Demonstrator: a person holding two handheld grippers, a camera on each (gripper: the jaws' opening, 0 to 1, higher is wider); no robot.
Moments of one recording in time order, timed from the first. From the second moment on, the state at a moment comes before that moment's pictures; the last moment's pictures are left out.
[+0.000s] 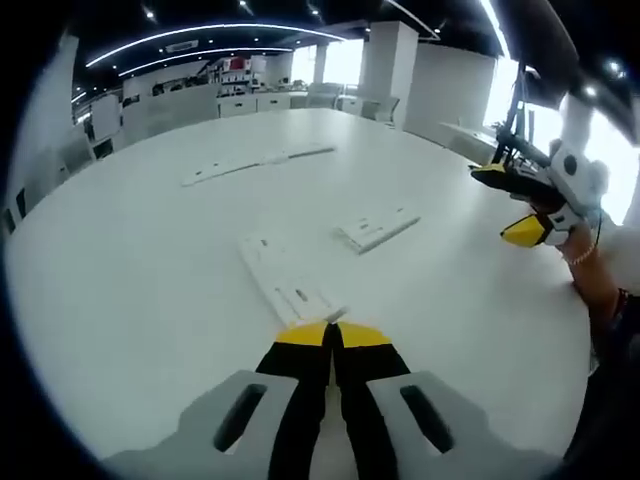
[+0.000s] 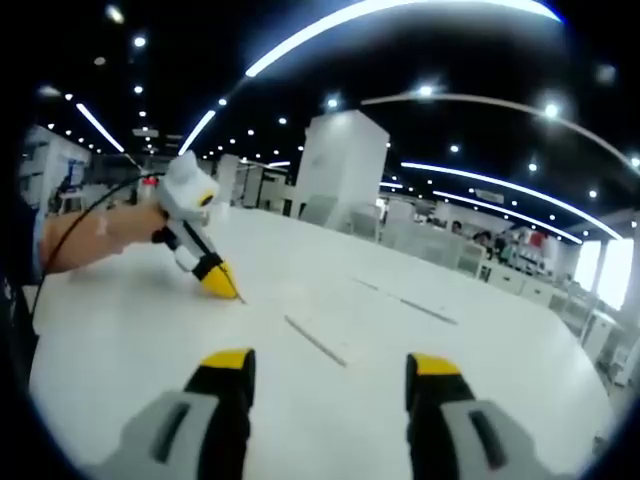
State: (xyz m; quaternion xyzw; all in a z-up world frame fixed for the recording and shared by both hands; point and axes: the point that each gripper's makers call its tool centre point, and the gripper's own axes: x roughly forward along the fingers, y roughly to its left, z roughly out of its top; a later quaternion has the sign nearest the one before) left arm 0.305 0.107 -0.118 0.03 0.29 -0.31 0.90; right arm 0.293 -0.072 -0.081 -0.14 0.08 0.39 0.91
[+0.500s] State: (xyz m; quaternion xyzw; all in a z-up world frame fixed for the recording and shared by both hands) left arm 0.273 0.100 -0.045 0.00 0.13 -0.39 0.91; right arm 0.283 -0.068 -0.059 -0.12 0.03 0.41 0.90
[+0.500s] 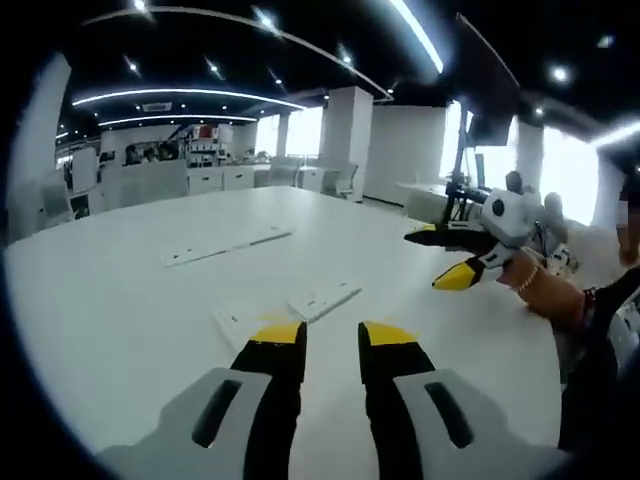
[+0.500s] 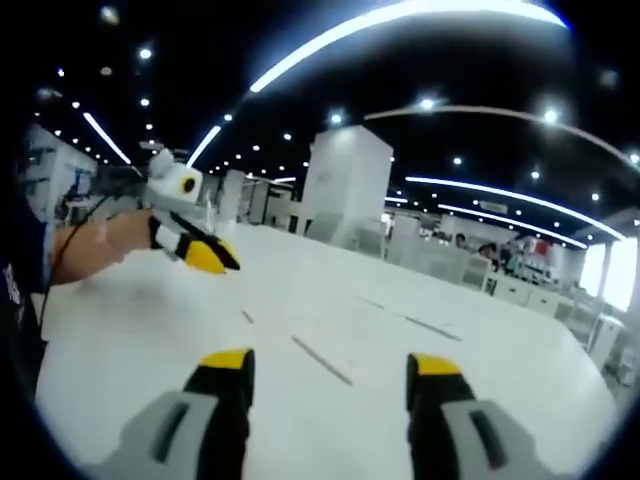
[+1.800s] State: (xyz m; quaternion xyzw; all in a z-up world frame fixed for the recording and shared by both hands) left arm 0.252 0.164 -0.047 -0.02 -0.03 -0.37 0.93; right arm 0.280 -0.063 -0.060 -0.09 -0.03 0.46 0.88
